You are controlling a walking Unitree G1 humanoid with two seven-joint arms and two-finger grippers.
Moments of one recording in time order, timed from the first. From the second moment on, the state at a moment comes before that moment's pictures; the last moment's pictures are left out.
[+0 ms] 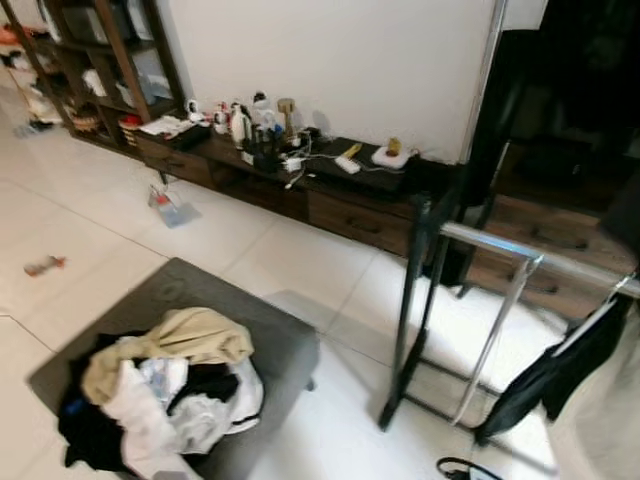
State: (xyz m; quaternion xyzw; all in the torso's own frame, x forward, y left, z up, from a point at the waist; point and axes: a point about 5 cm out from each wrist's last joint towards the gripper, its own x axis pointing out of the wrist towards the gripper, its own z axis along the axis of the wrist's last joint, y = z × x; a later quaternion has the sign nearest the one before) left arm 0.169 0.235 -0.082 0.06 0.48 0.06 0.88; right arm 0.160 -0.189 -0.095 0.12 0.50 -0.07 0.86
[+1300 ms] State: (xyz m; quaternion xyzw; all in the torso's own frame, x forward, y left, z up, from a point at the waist) left arm 0.182 0.219 -0.079 0.06 0.46 0.04 0.89; right arm 0.159 -0.203 -0.093 0.11 0.49 -0.10 0.86
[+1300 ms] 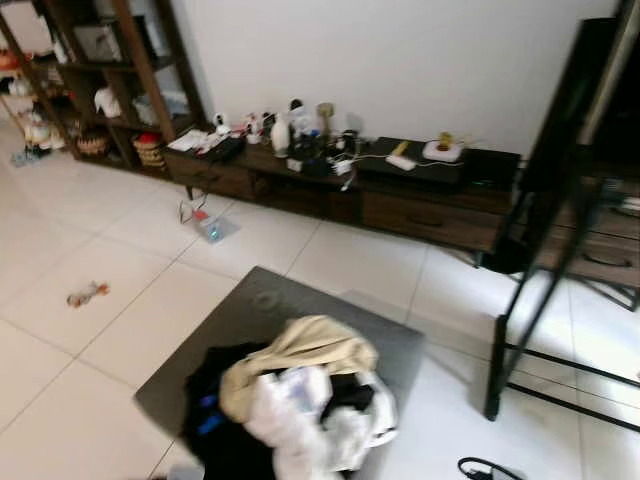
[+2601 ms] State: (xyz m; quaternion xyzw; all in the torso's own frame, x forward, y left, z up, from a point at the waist) left arm 0.164 0.225 -0.086 0.07 0.48 0.04 0.87; right arm 0.160 -0.191 -0.095 0.12 0.50 -0.09 0.85
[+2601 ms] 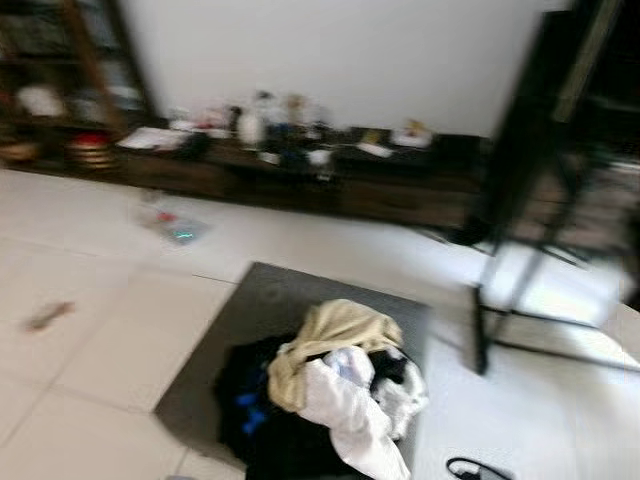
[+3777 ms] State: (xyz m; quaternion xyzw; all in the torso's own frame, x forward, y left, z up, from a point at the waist) left arm 0.161 0.226 -0.087 0.07 0.48 0.04 0.87; right arm 0.162 -0.185 -0.095 0.13 0.49 -0.08 0.86
